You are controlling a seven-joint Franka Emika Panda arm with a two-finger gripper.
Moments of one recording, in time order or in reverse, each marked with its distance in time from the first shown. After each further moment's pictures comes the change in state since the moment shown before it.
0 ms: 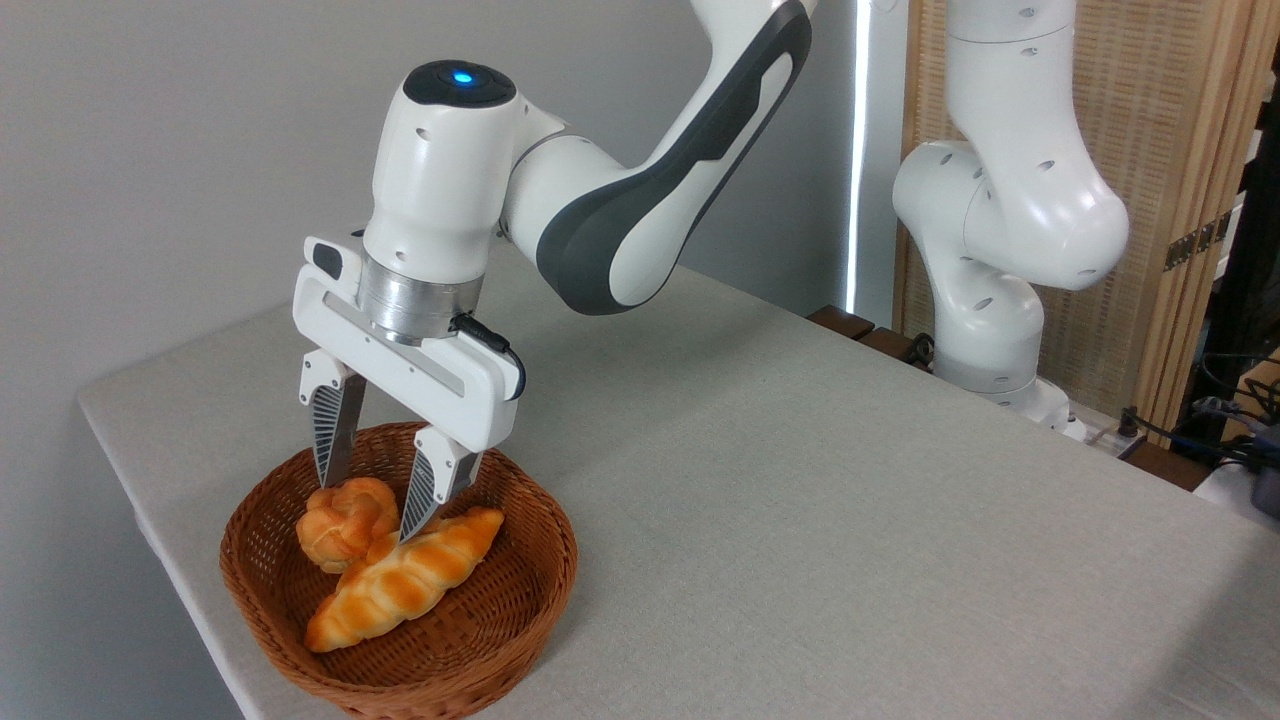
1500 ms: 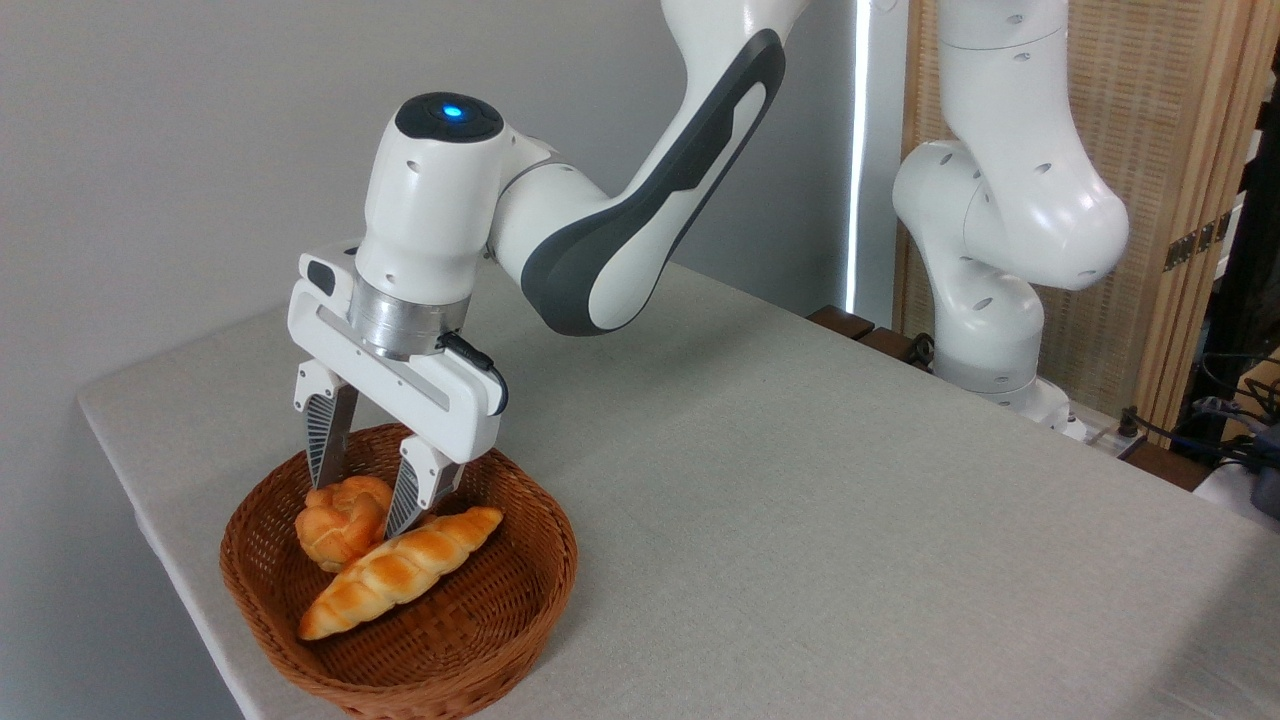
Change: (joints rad) arm -0.003 0.049 -0.047 -0.002 -0.036 0.063 0.011
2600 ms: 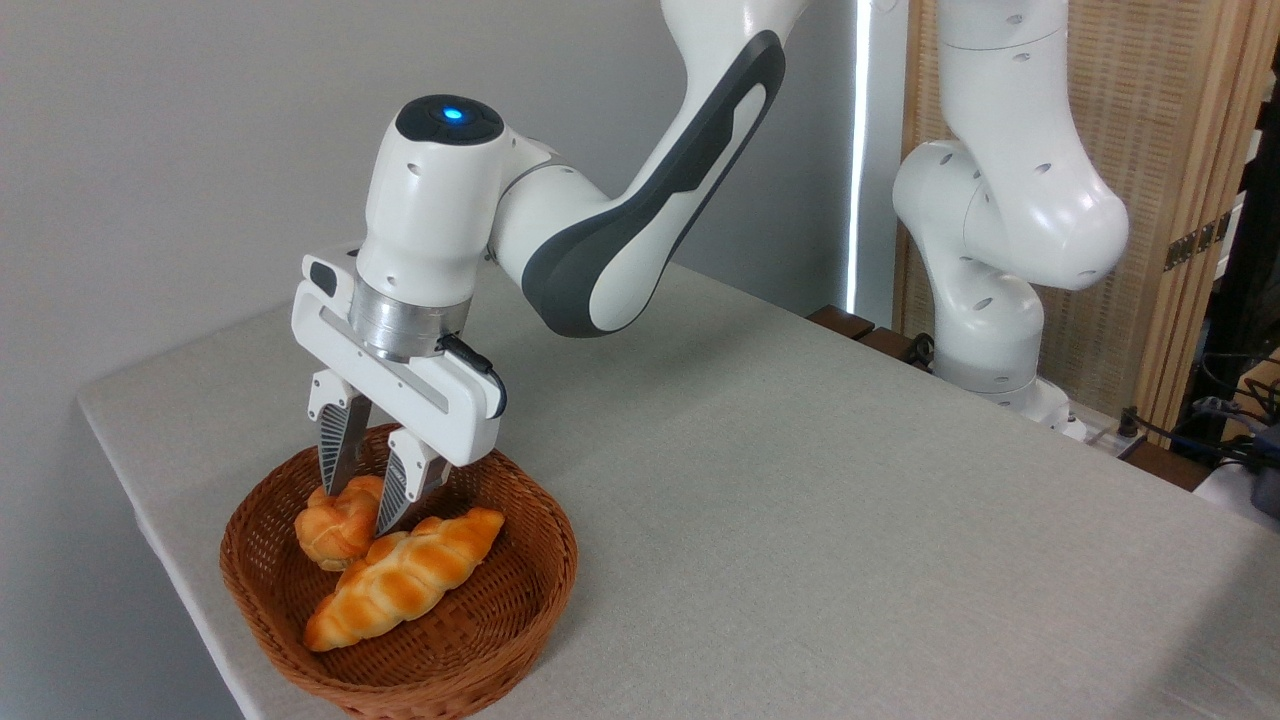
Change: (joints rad) arm 0.000 0.001 0.000 -0.002 0.000 0.000 0.026
